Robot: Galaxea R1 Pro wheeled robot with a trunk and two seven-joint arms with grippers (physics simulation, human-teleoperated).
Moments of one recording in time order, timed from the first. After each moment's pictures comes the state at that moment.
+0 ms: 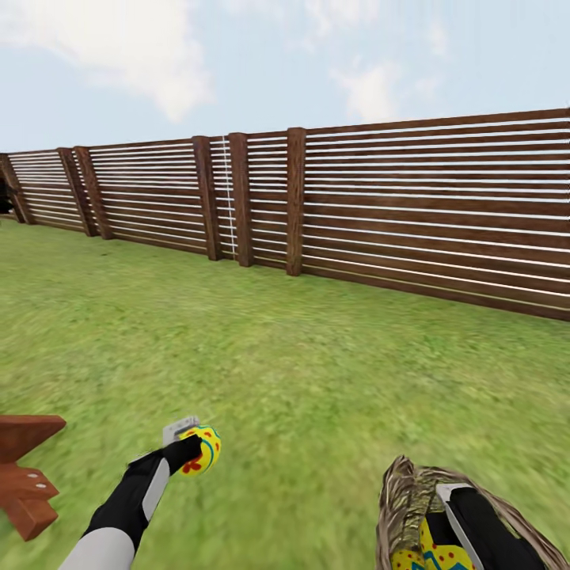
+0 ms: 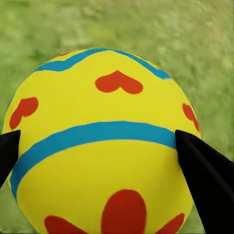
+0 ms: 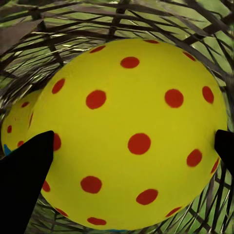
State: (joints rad) left arm -0.54 -0.05 0.32 -0.68 0.08 0.35 -0.07; right arm -0.38 -0.18 -0.05 -0.78 0.06 0.81 0.01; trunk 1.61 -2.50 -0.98
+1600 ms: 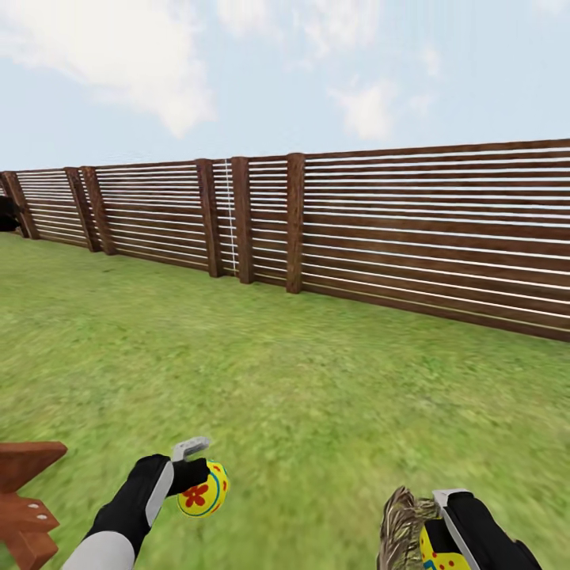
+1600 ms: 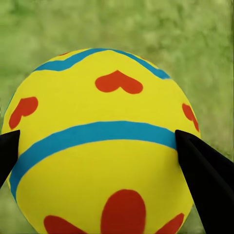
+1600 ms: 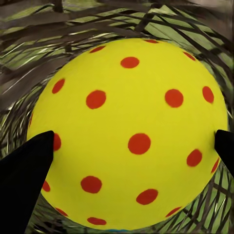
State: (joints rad) left arm -0.53 -0.04 0.23 -0.69 0.08 0.65 -0.06; right arm -0.38 -0.18 -0.02 -0.75 0.06 0.81 0.01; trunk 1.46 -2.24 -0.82
